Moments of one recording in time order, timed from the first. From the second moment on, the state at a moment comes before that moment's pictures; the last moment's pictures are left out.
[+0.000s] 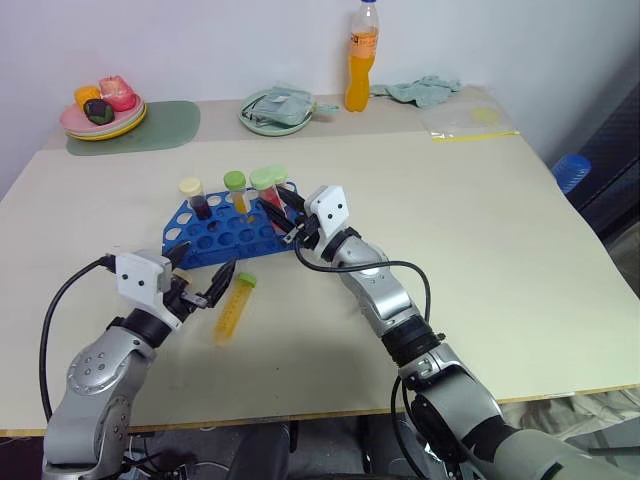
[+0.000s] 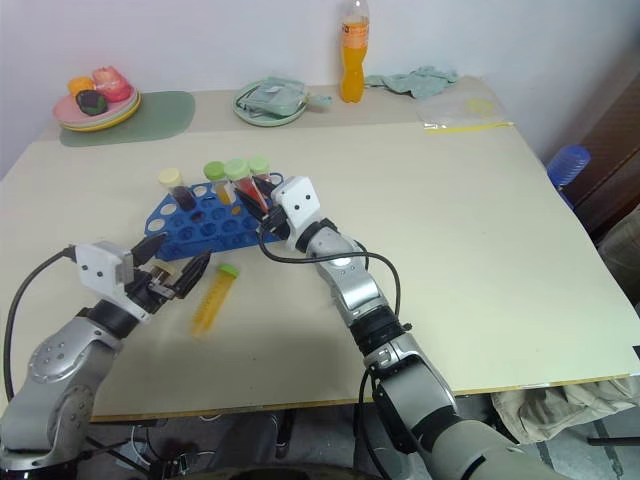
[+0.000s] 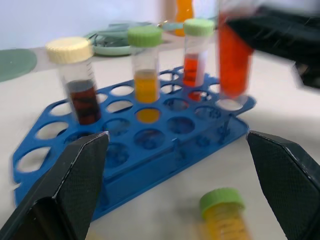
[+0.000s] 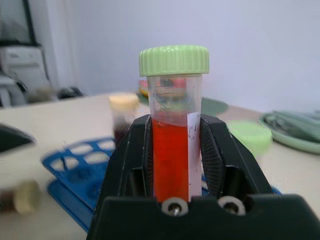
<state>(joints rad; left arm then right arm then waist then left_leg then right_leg) 0.15 0.41 0.24 -0.56 -0.44 0.36 -0.40 -0.70 0.06 0.26 0.51 0.11 -0.20 0.42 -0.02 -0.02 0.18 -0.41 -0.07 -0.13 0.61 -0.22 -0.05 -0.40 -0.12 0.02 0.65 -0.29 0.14</state>
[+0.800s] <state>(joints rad) 0.11 0.41 0.17 -0.62 -0.44 0.45 -0.34 -0.71 0.10 0.21 0.58 0.06 -0.25 0.41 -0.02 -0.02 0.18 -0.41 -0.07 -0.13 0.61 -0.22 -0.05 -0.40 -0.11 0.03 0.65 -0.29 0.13</state>
